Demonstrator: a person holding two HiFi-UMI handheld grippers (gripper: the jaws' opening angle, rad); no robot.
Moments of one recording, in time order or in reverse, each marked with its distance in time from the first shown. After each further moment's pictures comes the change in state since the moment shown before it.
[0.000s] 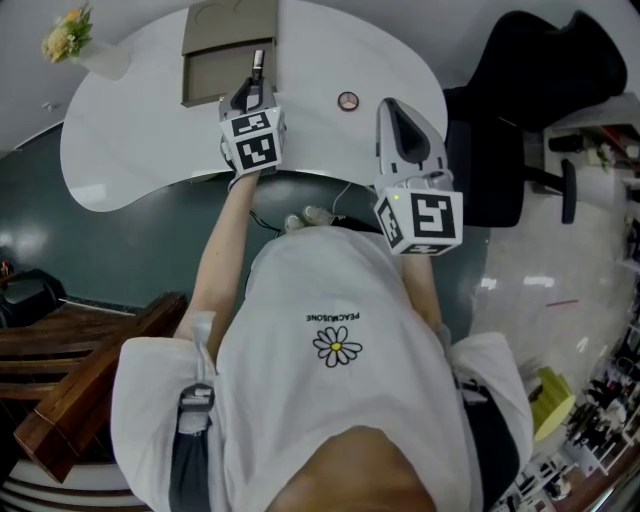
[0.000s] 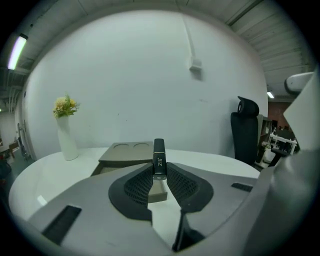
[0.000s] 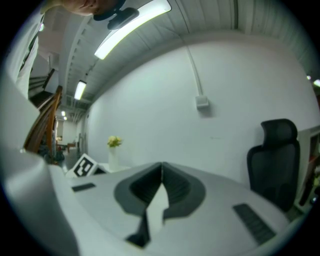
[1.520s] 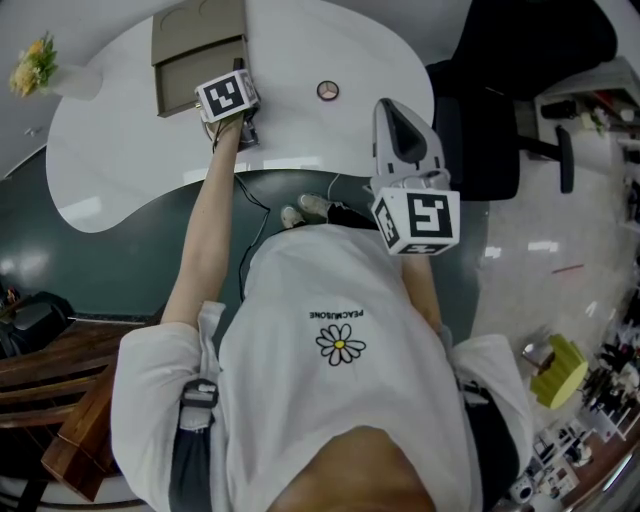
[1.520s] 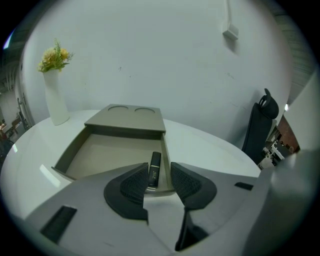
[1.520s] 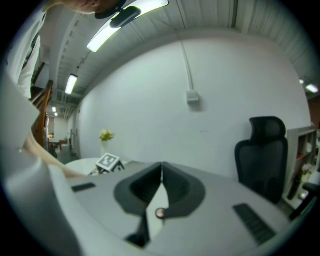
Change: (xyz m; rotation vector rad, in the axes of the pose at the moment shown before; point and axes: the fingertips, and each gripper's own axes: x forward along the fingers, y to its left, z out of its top) left arm 0.086 0.016 -0.062 -0.172 0.363 -0.002; right arm -0.017 -0.028 -0.024 0.016 0.068 -0.096
